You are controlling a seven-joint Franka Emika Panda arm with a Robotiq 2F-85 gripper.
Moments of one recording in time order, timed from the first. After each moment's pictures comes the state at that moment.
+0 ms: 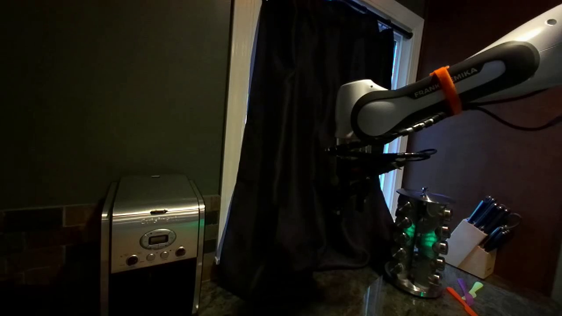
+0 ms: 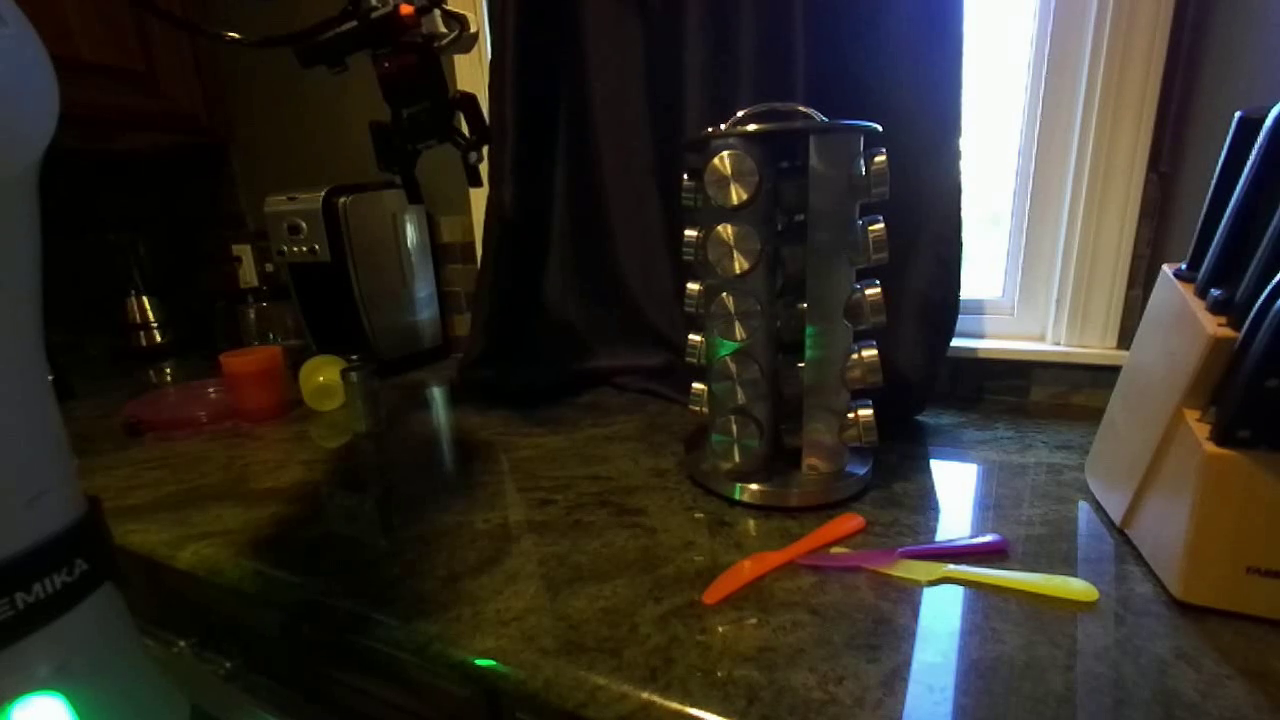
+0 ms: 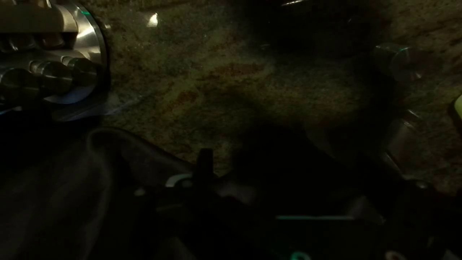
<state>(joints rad) 0.06 -0.30 0.26 -2.26 -0.13 2.00 0.21</state>
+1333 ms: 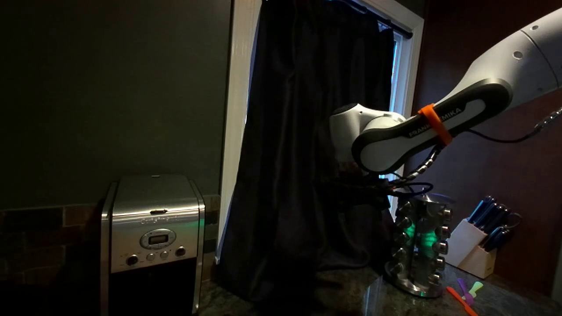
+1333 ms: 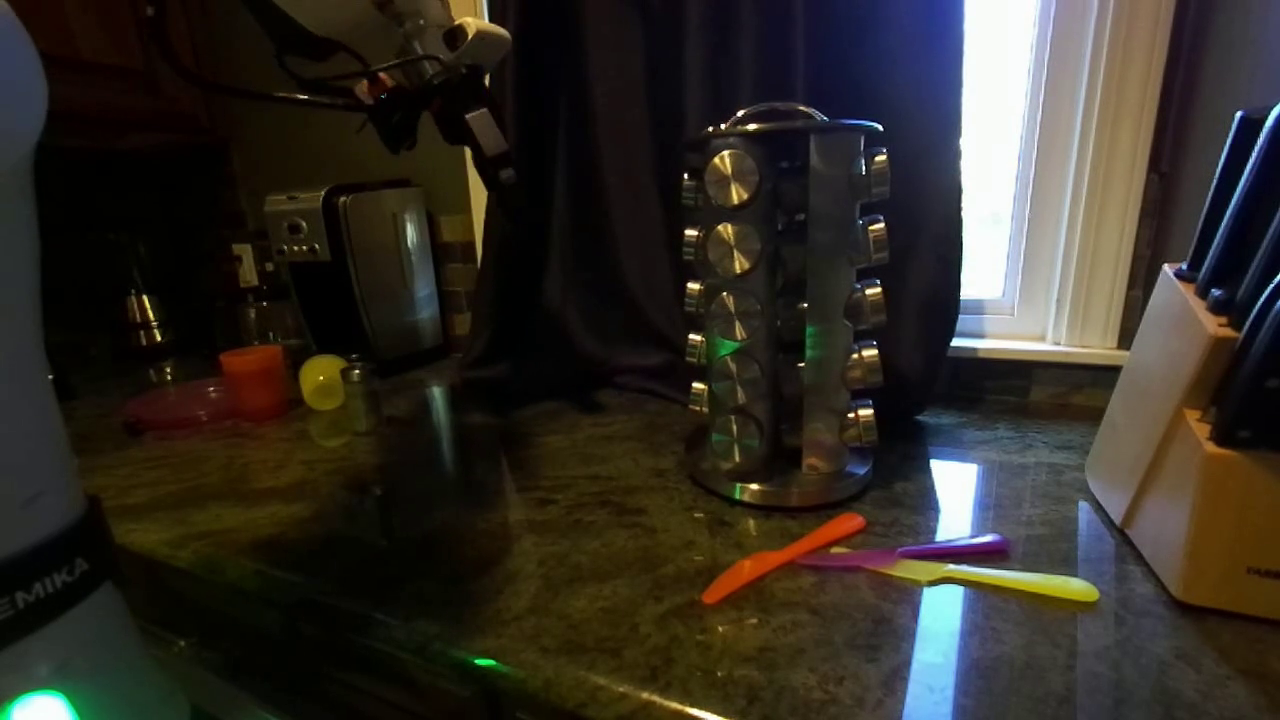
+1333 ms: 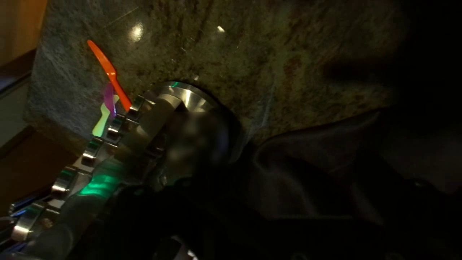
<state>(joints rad) 0.02 -0.20 0.23 -2.27 -0.49 2.00 1.28</state>
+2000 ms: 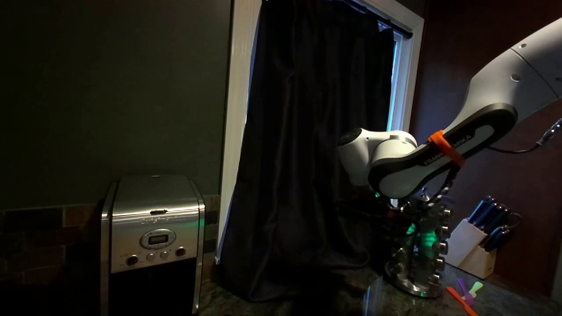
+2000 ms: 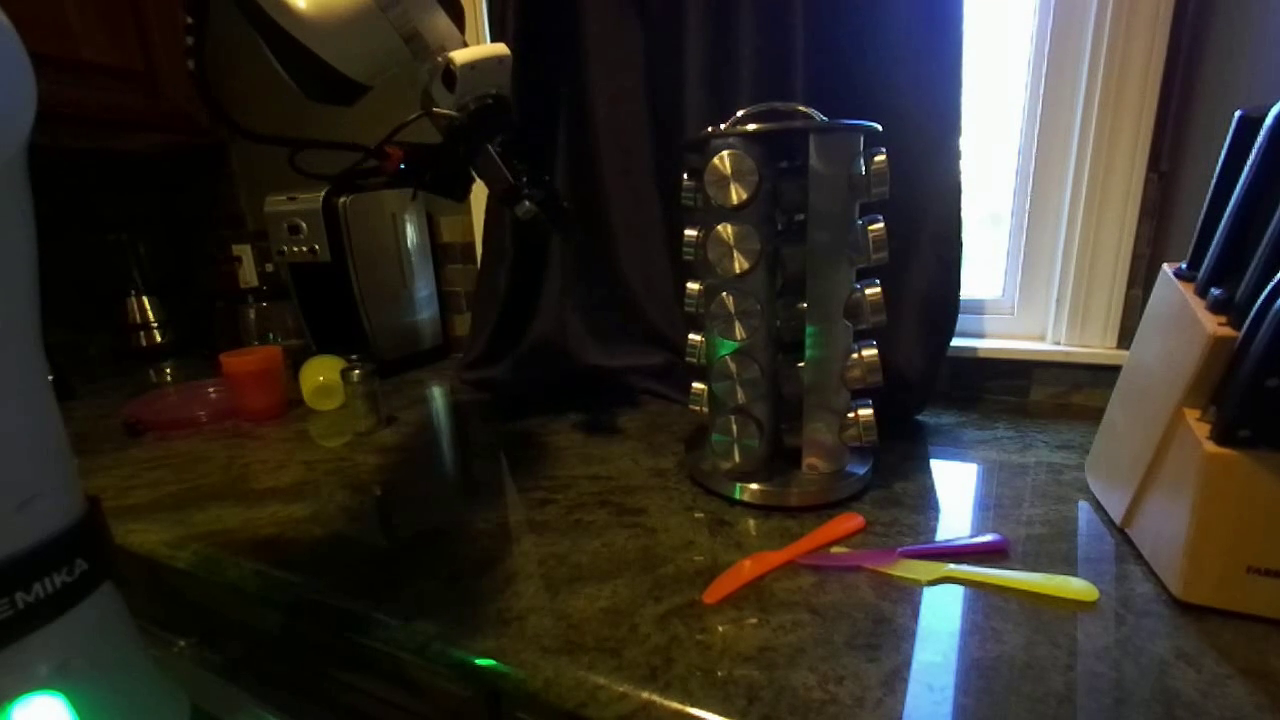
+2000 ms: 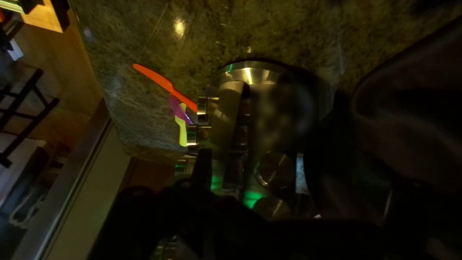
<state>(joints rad) -0.01 -0.19 0.19 -2.38 -0.70 1.98 1.86</state>
